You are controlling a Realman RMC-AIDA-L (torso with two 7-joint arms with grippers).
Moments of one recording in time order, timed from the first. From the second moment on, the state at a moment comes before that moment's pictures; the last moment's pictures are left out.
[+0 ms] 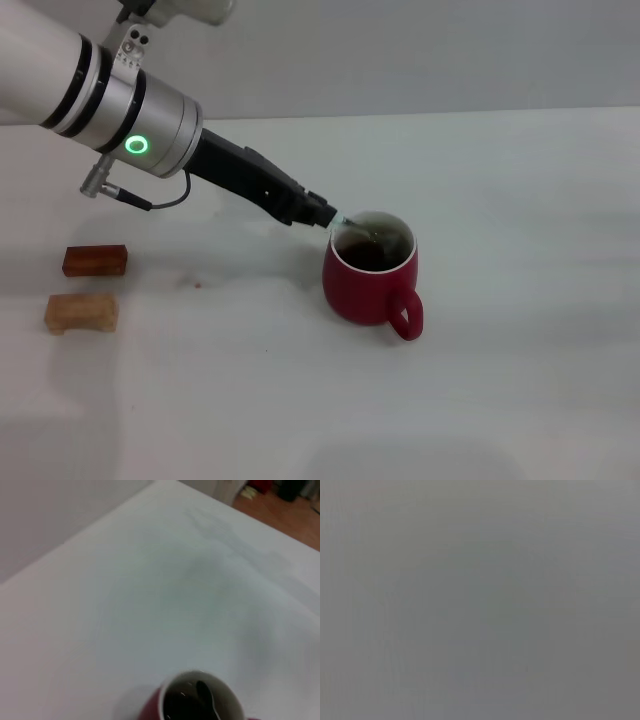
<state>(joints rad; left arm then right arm) -0.87 -2.06 1.01 1.00 2.33 1.52 -2.23 0.56 2.06 -0.41 -0.14 -0.61 -1.14 0.38</state>
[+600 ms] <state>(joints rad) -0.82 -2.06 1.01 0.97 2.31 1.45 -2.22 0.57 2.06 -0.42 -0.13 -0.61 -1.14 0.38</state>
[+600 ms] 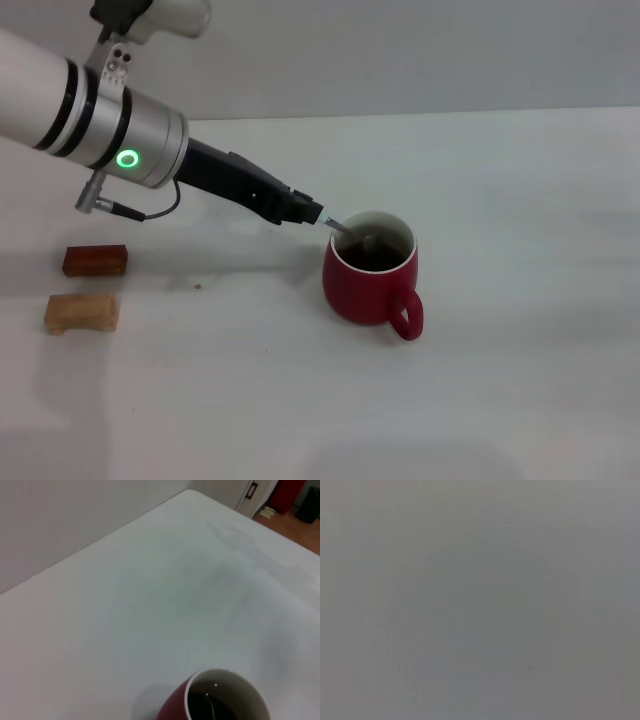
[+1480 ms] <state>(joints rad) -0.79 -2.06 1.01 0.93 2.26 1.43 -2.23 0.58 2.06 -0.43 -0.14 -0.61 -1.14 0.38</state>
